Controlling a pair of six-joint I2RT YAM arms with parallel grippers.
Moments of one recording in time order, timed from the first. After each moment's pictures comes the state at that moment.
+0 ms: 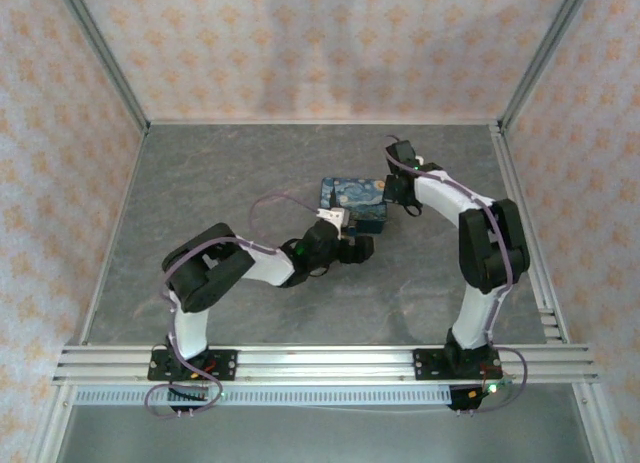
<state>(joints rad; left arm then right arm) -0.83 1.94 0.85 0.59 -0.03 -0.69 0.31 1.86 1.31 -0.57 0.22 0.49</state>
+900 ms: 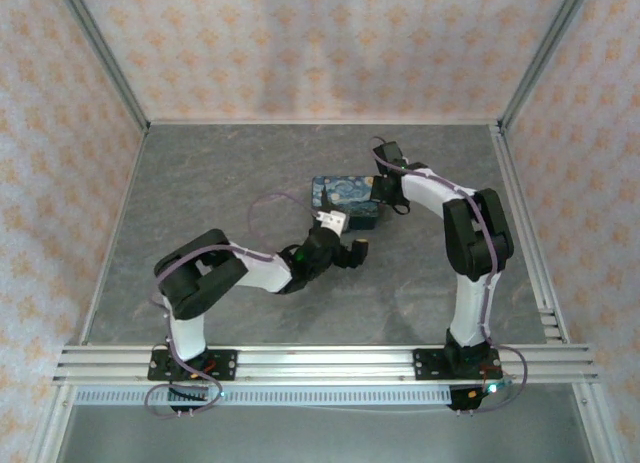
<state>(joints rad) -0.86 1.85 0.79 0.54 -0.26 -0.46 0.35 1.98 1.38 -0.51 0.16 0.49</state>
